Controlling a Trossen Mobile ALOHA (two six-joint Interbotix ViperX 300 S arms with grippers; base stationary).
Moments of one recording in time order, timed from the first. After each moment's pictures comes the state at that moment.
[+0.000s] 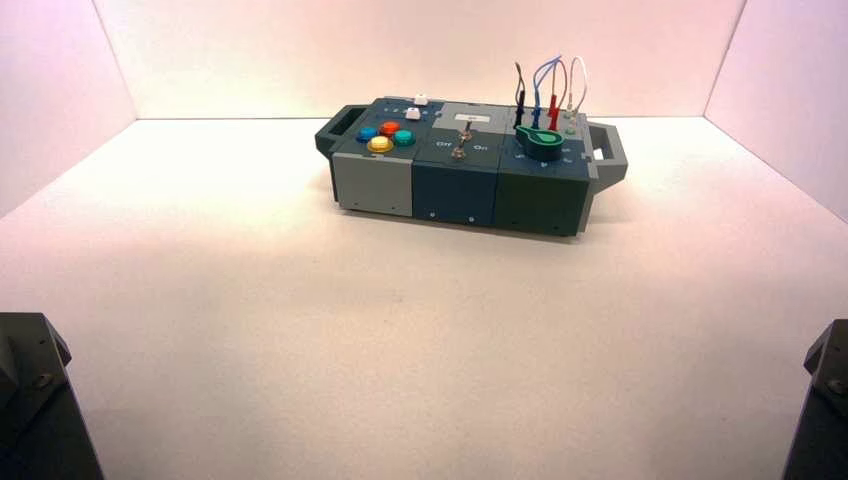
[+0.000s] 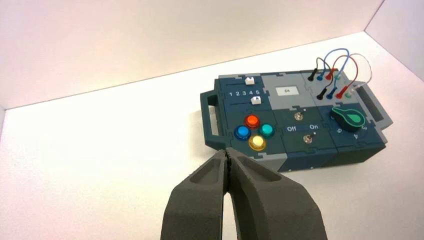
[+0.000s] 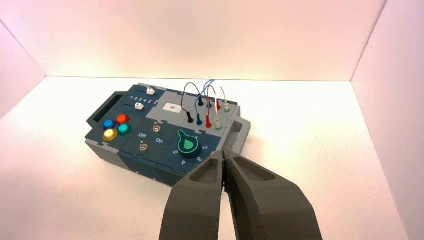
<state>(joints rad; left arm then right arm) -0.34 -0.79 0.99 -0.03 0.38 -0.01 0.14 -1.32 1.14 0.11 0.60 0.00</state>
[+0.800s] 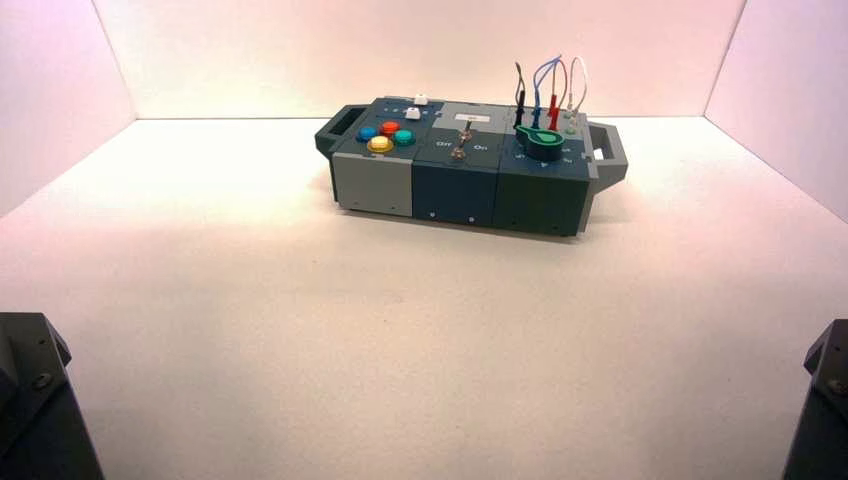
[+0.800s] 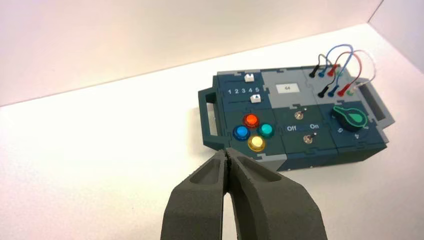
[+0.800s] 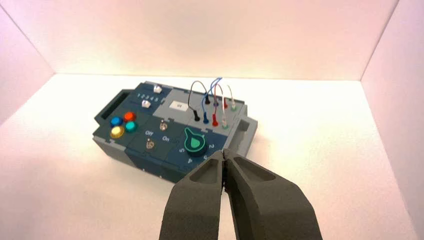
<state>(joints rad) -0.35 -0.64 0.88 -0.03 0.43 -0.01 0.16 -1.29 1.14 0.12 0.60 0.00</state>
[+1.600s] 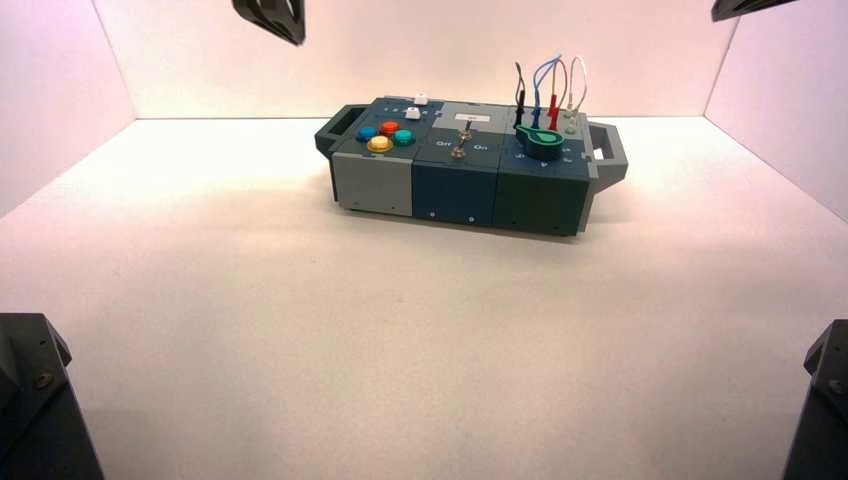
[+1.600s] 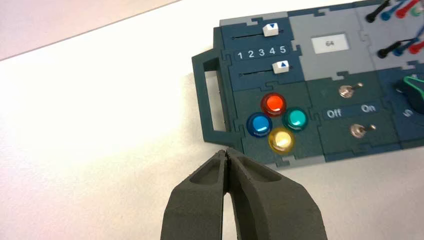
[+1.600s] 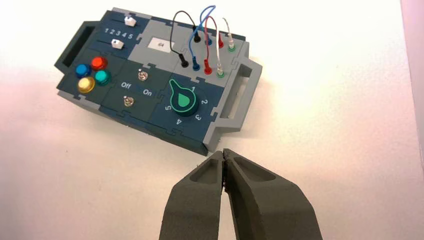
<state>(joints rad) -0.35 -0.09 0.61 -0.03 0.43 0.04 0.16 -0.77 1.00 0.12 0.61 0.00</state>
